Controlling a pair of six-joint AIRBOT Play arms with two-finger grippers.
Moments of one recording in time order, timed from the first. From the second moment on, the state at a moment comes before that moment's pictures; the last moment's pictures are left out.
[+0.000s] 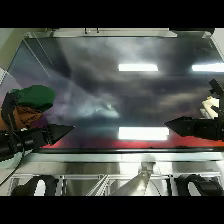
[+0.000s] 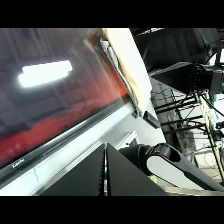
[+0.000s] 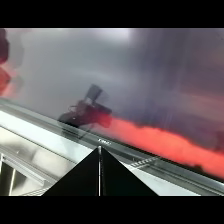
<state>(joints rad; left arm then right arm) 0.30 -0.47 0.46 0.27 -1.48 -1.06 -0.06 -0.56 0.71 -0.84 1.32 1.39</state>
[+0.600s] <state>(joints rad) 0.54 -0.78 1.05 0.61 -1.35 -1.14 -0.06 -0.56 0.71 -0.84 1.32 1.39</state>
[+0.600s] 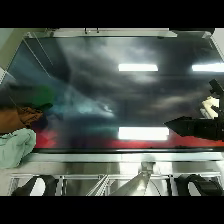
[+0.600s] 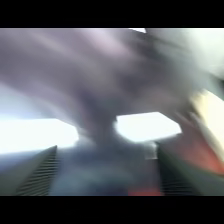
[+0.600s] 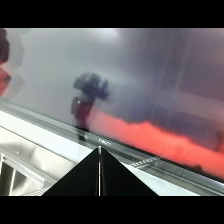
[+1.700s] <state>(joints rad) 0.41 -1.95 1.85 1.18 -1.43 -1.20 -0.06 -0.56 0.71 -0.60 1.23 1.39</state>
